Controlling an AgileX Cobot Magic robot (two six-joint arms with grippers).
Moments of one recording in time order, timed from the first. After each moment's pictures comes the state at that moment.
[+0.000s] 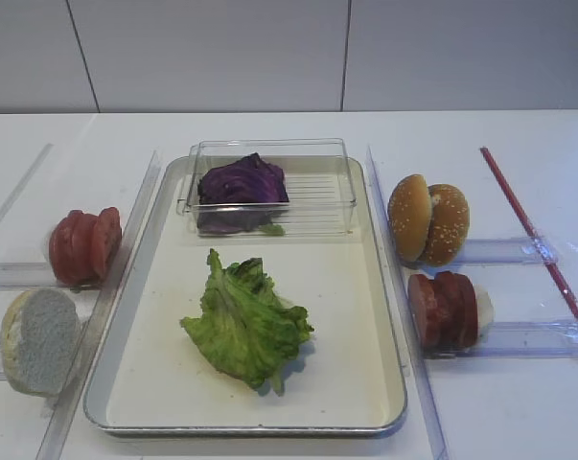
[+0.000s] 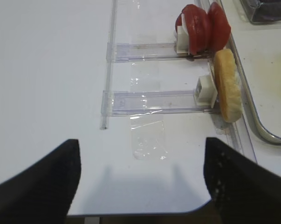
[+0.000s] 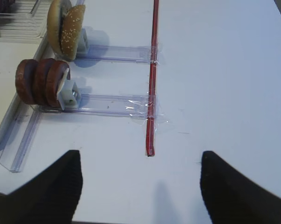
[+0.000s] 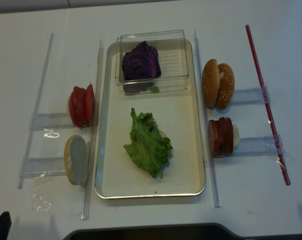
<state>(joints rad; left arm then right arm) 0.04 -0.02 -0.49 0.05 1.17 -0.05 0.03 -0.01 -0.47 0.07 1.13 -0.07</state>
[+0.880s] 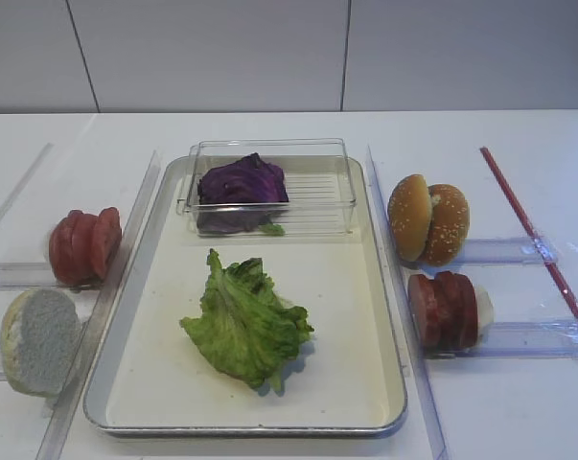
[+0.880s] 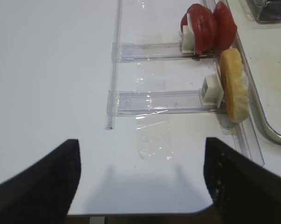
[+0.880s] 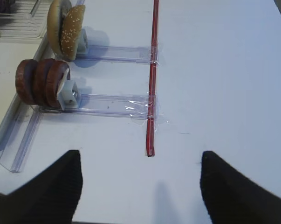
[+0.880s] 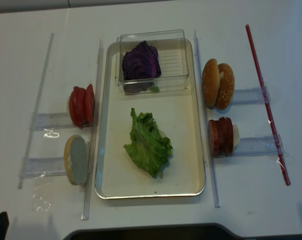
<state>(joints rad) 0.04 -0.02 -0.49 0.06 1.17 -0.05 0.03 -0.01 -0.47 0.07 1.13 -0.07</state>
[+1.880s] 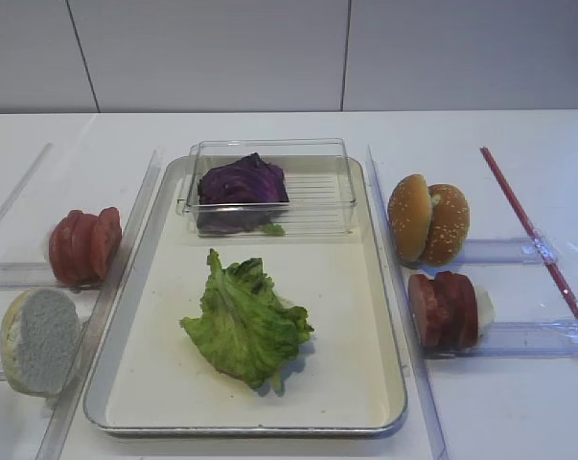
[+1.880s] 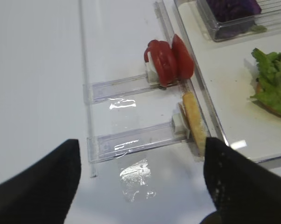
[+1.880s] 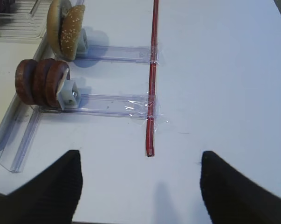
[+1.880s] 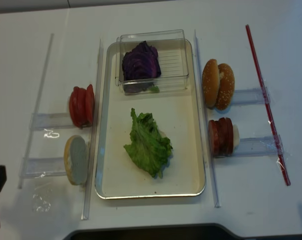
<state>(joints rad) -0.11 0.37 -0.73 0.06 1.10 -0.01 0.03 -0.01 -0.47 0.07 1.13 -0.07</state>
